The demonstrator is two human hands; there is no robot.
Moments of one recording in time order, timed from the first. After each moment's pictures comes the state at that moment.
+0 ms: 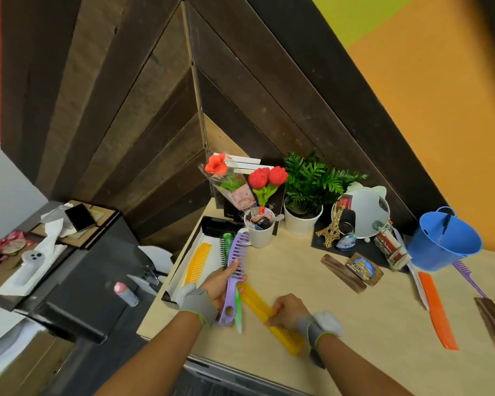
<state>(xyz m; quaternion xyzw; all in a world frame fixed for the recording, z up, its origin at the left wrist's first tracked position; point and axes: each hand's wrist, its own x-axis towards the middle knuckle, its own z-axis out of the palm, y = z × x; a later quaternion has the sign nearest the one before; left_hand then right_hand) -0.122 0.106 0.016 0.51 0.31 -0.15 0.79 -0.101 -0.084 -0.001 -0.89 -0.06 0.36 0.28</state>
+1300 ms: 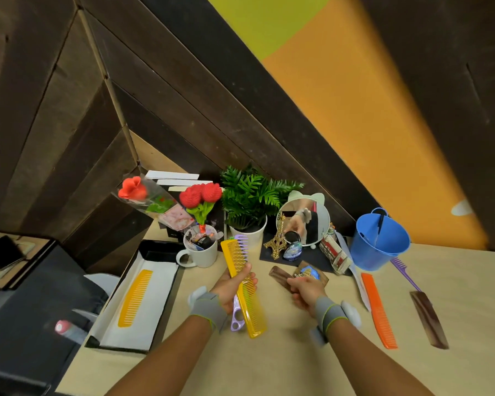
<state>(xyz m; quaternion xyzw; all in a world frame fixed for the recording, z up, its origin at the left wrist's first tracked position) -0.044 -0.026 0.032 0.50 0.24 -0.16 0.81 -0.011 -0.214 0.020 -0.69 0.30 0.22 0.62</state>
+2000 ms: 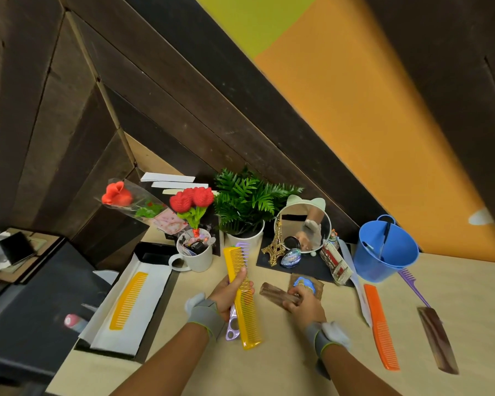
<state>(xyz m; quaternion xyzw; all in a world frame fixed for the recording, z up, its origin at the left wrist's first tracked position) -0.031 -0.043 0.025 0.53 0.29 -0.18 0.78 -0.013 -0.233 -0.007 -0.91 0.08 0.21 0.35</state>
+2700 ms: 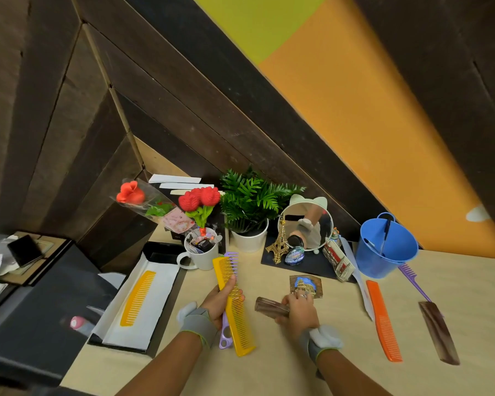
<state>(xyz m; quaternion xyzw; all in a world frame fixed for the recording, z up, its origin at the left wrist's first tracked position) -0.060 -0.017 0.013 0.54 0.31 -0.16 0.76 -0.038 -0.210 -0.007 -0.96 -0.04 0.20 0.17</state>
